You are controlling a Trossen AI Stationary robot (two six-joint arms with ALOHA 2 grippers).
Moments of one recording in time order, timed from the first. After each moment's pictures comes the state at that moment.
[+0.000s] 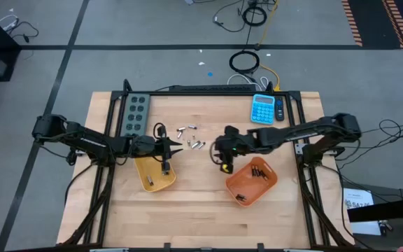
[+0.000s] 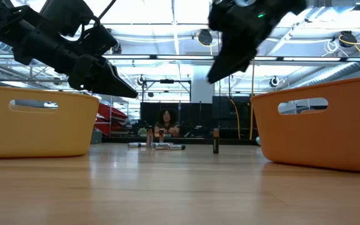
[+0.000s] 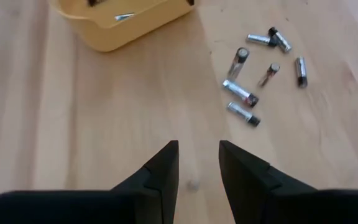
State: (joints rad) left arm -0.04 1.26 0.35 0.49 -0.24 0.17; right arm 0.05 1.54 1.06 -0.34 0.13 0.18
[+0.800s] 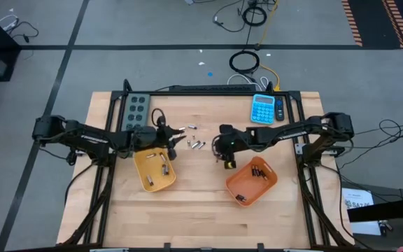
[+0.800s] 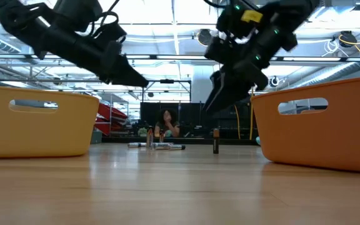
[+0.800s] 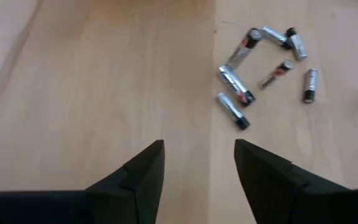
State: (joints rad) left arm 0.06 1.26 0.43 0.49 -0.27 0.01; right arm -0.06 1.62 0.89 -0.08 0.03 -0.22
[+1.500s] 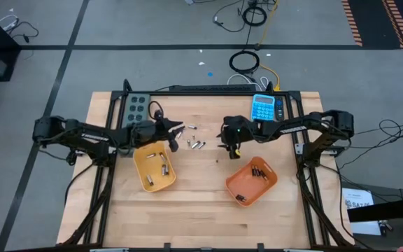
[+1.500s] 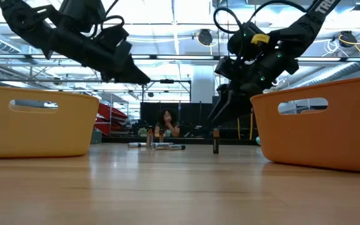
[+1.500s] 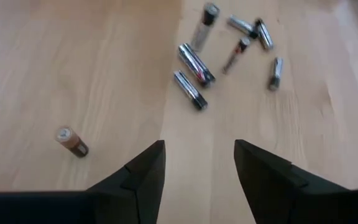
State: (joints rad) left arm 0.14 1.26 0.45 0.52 -0.33 -0.02; right arm -0.24 1.60 0.73 0.15 -0.11 -0.39
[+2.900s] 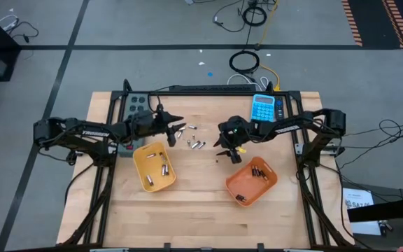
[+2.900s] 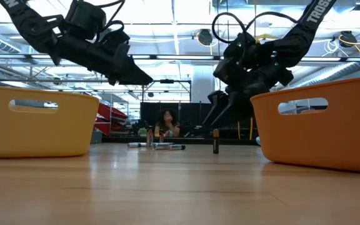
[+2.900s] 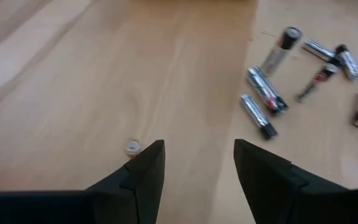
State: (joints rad) left arm 0.30 1.26 0.45 0.55 -0.06 0.03; right arm -0.26 1.68 0.73 0.23 -0.40 -0.45
